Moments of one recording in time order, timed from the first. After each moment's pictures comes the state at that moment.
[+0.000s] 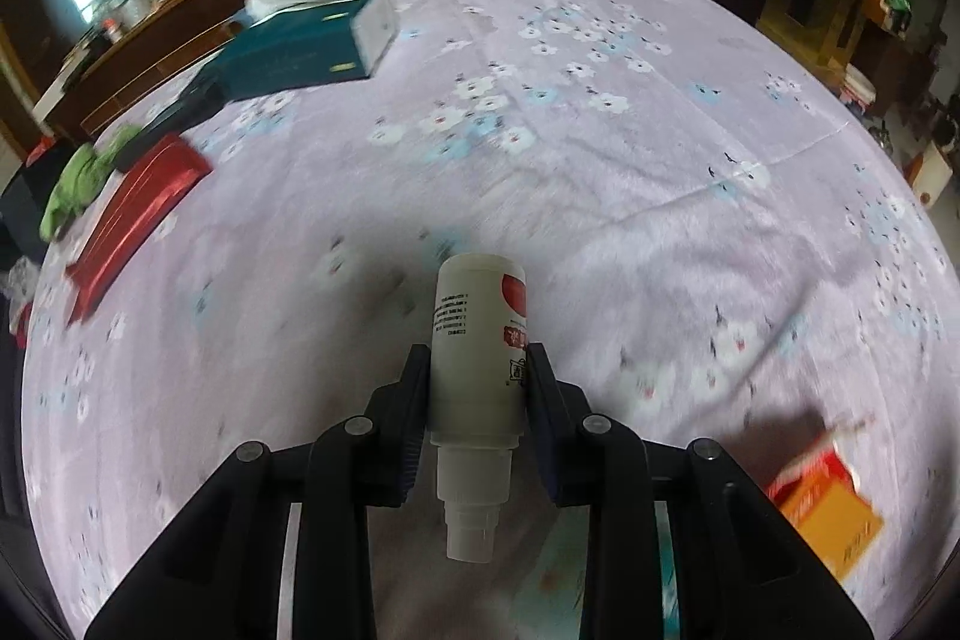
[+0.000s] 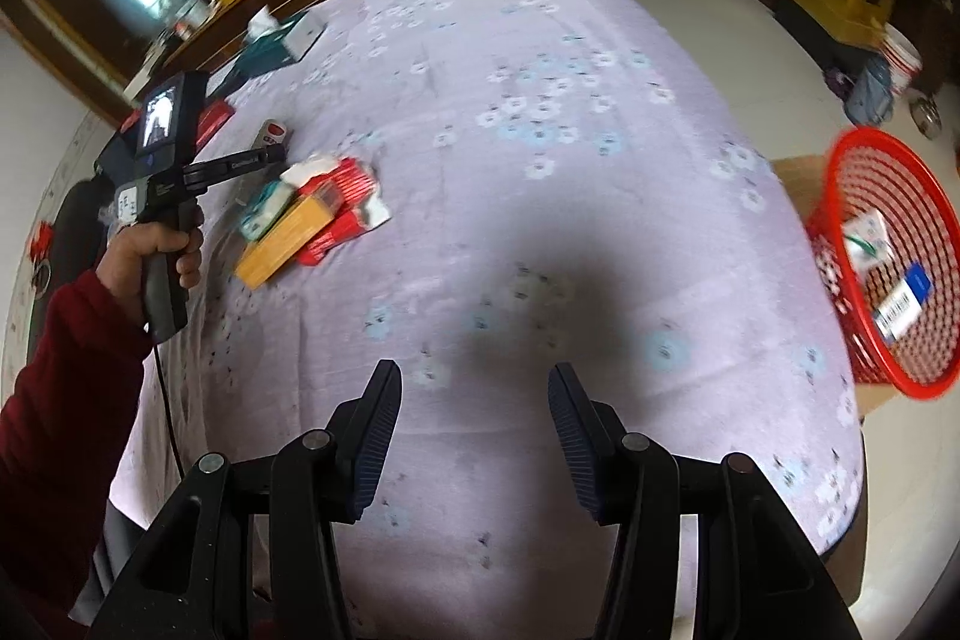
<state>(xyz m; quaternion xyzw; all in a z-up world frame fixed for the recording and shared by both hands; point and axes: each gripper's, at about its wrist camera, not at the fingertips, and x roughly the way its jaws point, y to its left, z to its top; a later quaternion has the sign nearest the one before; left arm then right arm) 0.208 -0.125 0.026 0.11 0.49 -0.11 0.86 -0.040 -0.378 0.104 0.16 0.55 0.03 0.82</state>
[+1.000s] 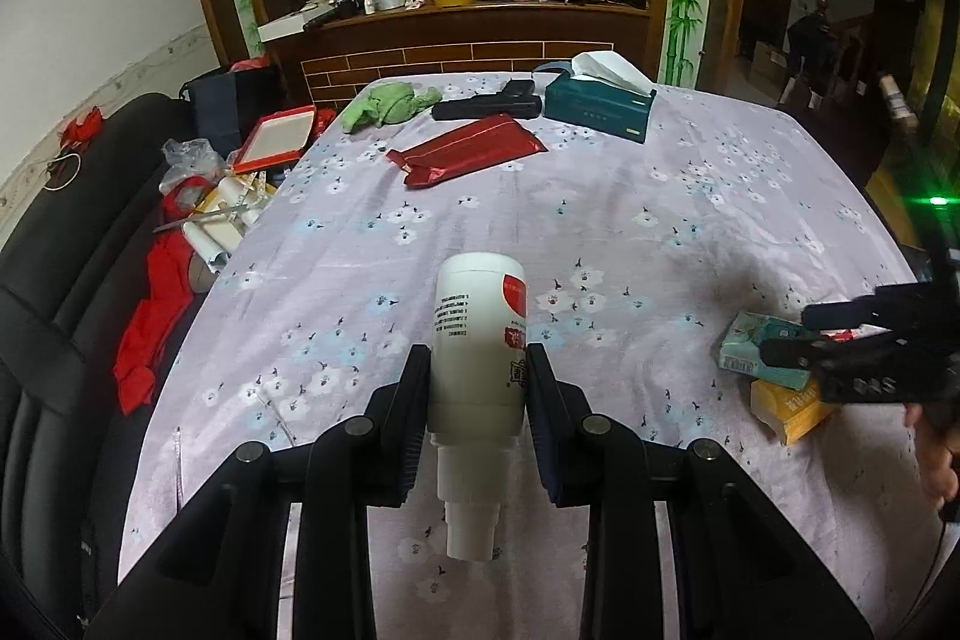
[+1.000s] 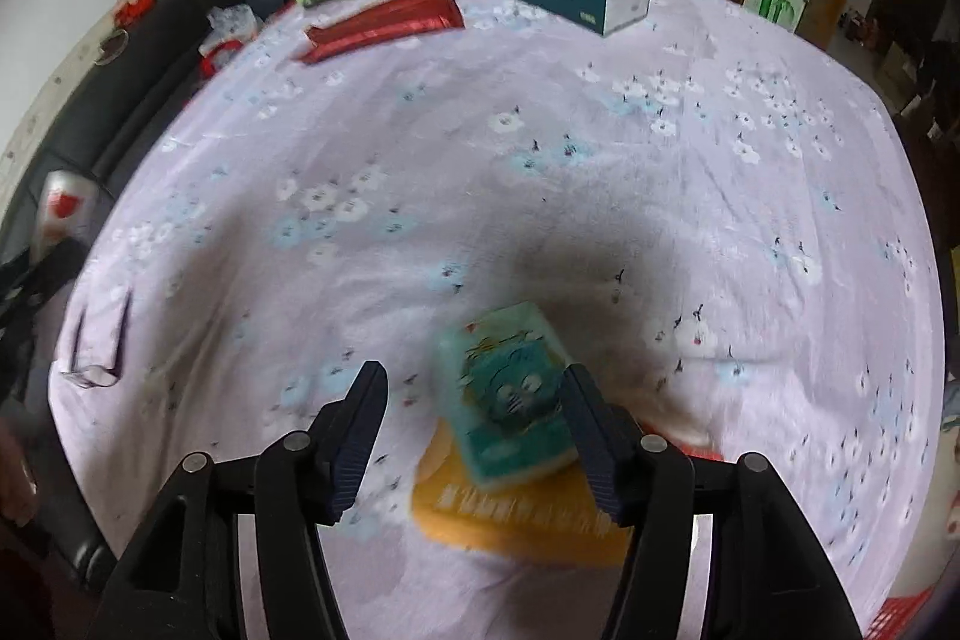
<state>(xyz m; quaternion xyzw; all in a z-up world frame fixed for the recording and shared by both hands) 0.042 0.040 0.126 0.01 0.41 0.06 0.91 0.151 -0.171 0.067 -0.07 0.55 0.22 0.80</state>
